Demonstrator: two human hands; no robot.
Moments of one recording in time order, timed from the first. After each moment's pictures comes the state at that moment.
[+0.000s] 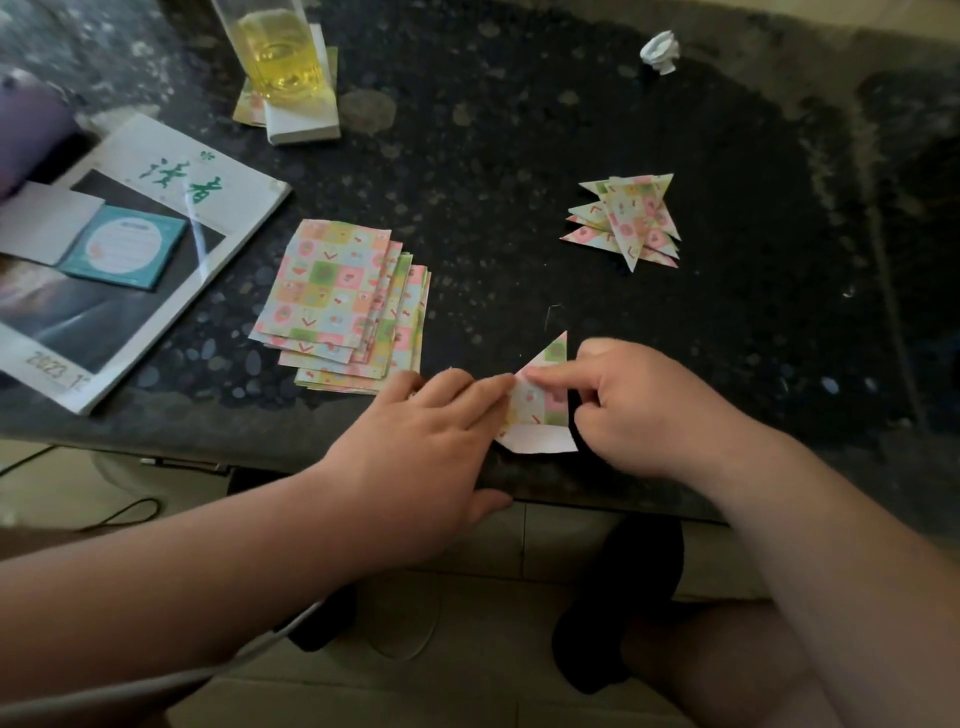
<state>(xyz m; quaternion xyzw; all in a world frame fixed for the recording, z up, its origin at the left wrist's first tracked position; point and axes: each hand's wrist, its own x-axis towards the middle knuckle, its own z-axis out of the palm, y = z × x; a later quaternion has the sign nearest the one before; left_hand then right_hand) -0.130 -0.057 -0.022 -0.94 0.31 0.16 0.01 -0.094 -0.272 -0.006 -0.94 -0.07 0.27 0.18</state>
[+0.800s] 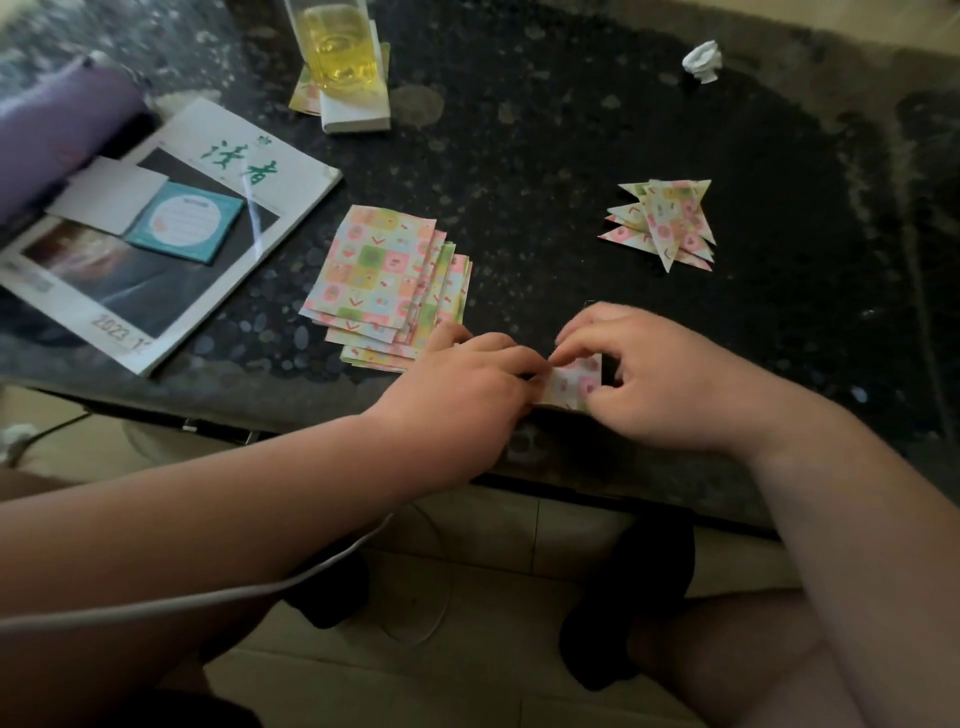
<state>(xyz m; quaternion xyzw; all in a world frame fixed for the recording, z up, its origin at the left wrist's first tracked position) -0.109 -0.056 -0.039 -0.94 0.33 0.06 -0.10 -0.084 -0.258 0.015 -0.93 -0.16 0.27 0.20</state>
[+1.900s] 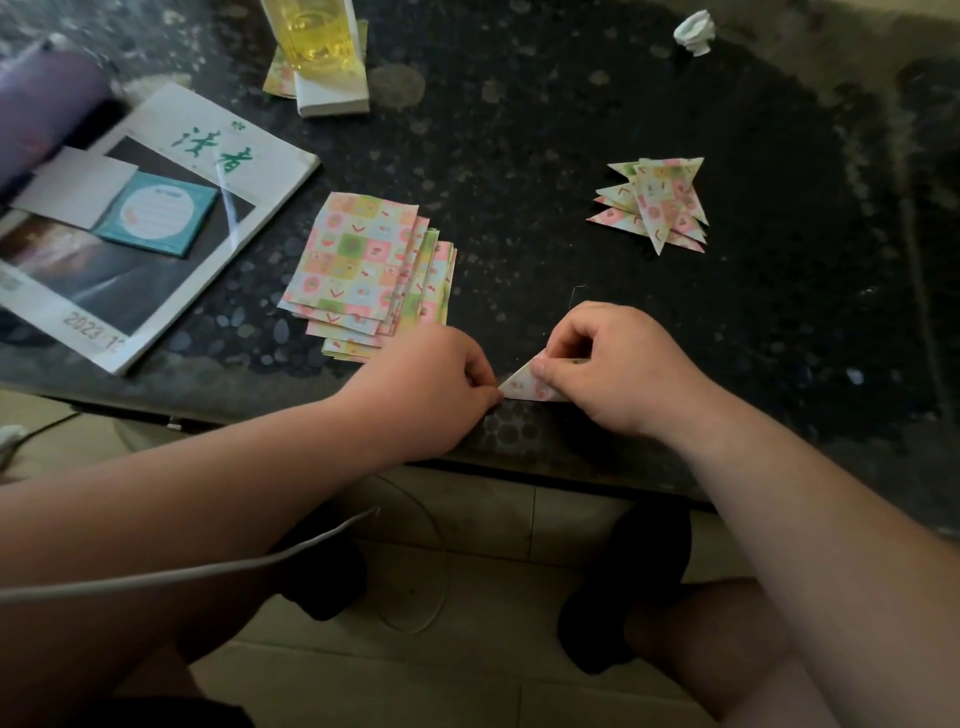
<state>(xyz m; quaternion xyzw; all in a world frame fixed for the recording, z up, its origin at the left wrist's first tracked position) -0.102 -0.057 -0.016 -0.92 0.05 0.25 -0.28 -0.086 -0.249 -0.025 -0.94 -0.02 0.17 0.29</state>
